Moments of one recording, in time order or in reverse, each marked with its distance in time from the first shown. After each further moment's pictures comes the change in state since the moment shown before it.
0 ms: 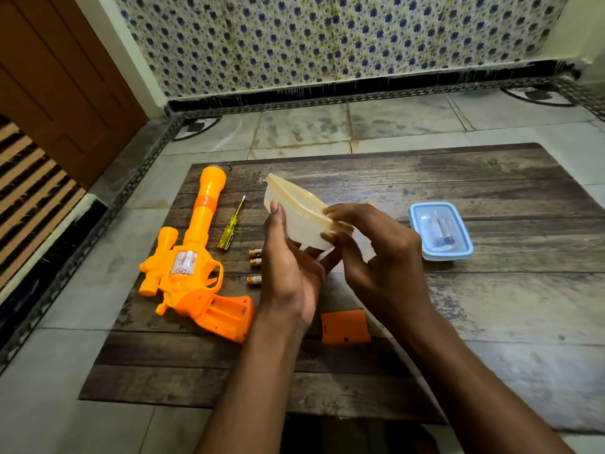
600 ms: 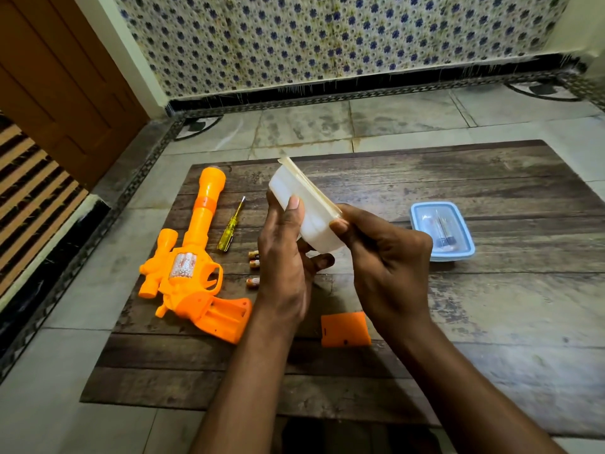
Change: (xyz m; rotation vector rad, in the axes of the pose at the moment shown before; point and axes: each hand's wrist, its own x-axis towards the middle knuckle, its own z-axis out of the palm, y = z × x) left_hand 0.013 -0.002 -0.005 0.287 -0.039 0.177; right_hand -0.001 -0.013 0.003 0.211 0.159 0.228
